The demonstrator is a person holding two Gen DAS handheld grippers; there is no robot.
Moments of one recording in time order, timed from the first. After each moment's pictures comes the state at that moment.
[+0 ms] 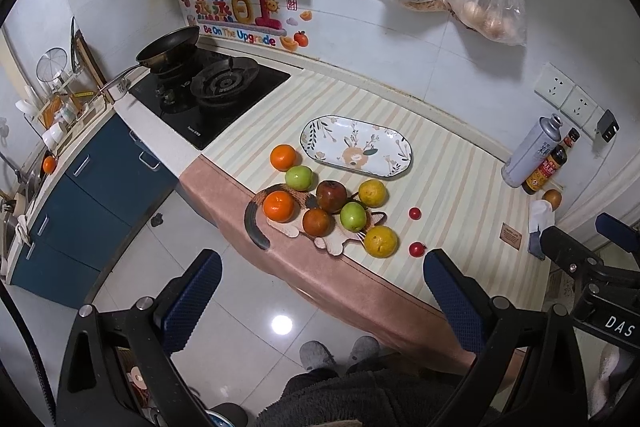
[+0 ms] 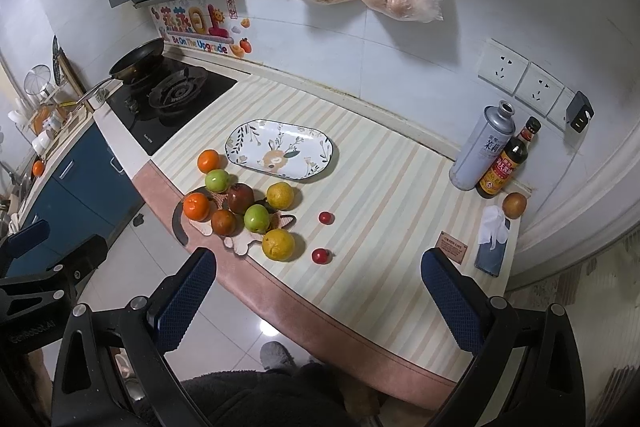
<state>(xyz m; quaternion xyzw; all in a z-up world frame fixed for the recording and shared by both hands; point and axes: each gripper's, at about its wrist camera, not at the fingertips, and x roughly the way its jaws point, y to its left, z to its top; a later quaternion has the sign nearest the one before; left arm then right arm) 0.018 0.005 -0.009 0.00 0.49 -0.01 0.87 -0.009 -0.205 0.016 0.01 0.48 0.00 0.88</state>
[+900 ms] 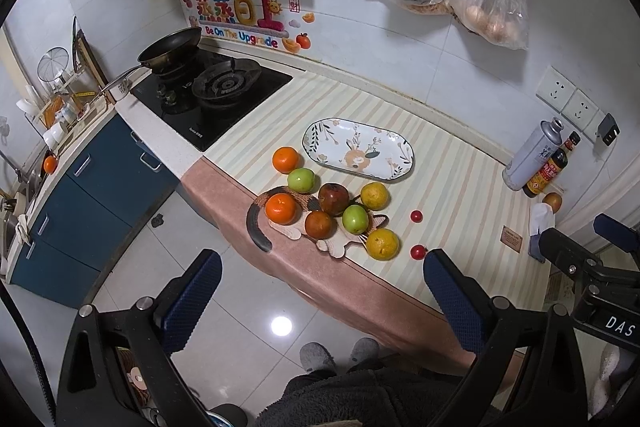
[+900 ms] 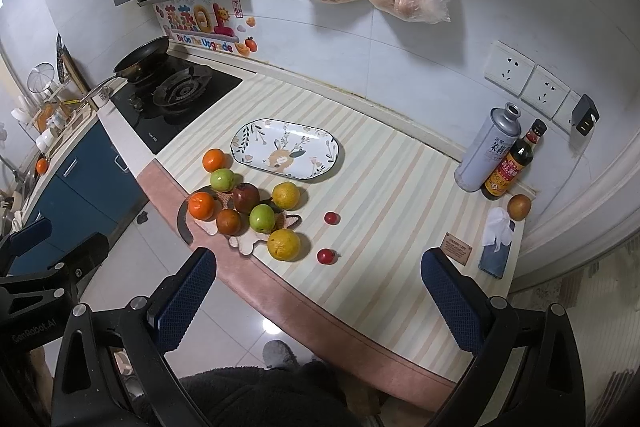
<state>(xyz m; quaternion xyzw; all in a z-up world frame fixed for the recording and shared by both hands) 0.021 0.007 -0.007 0.01 0.49 -0.01 0.87 -0.004 -0.198 0.016 0.01 0.48 0.01 0.88</state>
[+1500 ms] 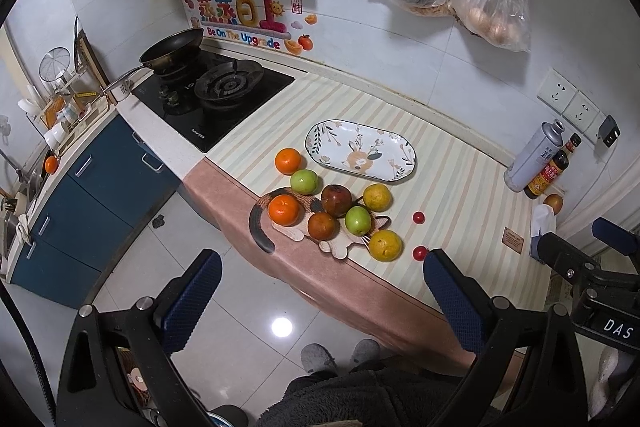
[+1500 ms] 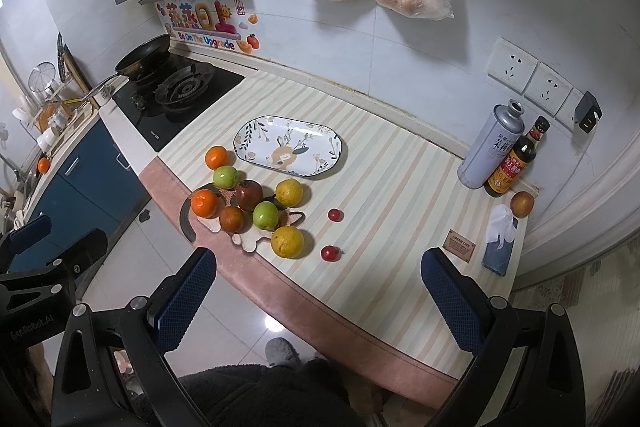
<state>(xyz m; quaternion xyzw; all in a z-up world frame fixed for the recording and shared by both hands) 0.023 0.012 -0.006 0.00 0.48 0.00 0.87 -0.008 -0.190 0.016 0.02 0.48 0.01 0.87</state>
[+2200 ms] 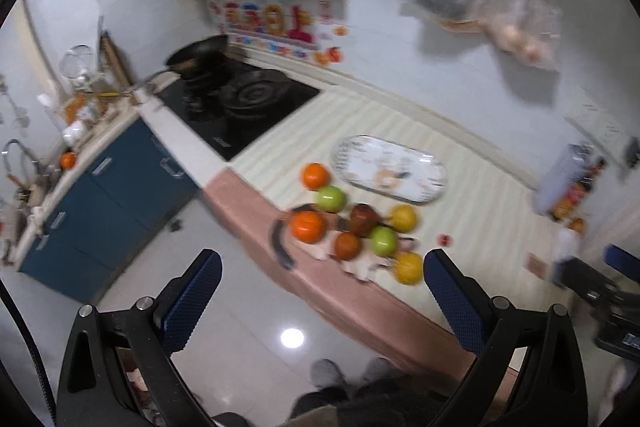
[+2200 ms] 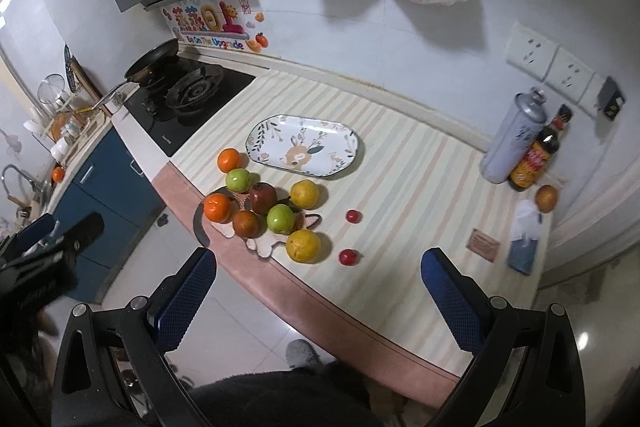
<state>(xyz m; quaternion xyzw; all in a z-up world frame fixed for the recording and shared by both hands) 0.043 0.036 -0.020 0.01 0.46 0.06 0.89 0.013 -0.196 -0.010 0.06 0.49 0.04 0.87</state>
